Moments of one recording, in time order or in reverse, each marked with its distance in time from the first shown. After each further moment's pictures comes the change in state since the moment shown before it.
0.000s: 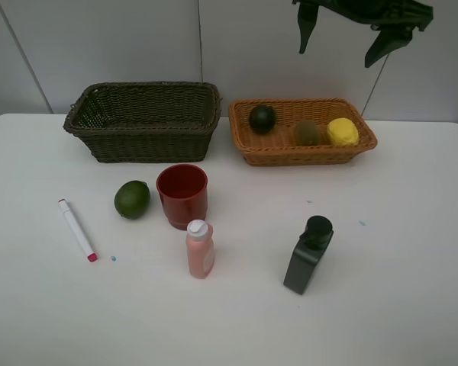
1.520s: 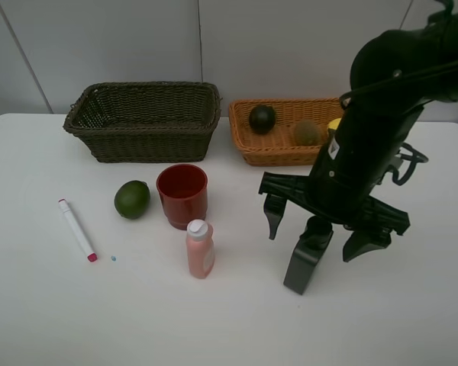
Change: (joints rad) left arm 0.000 0.000 0.000 0.000 0.000 0.000; right arm 0.245 -0.166 0.802 0.254 -0.278 0.272
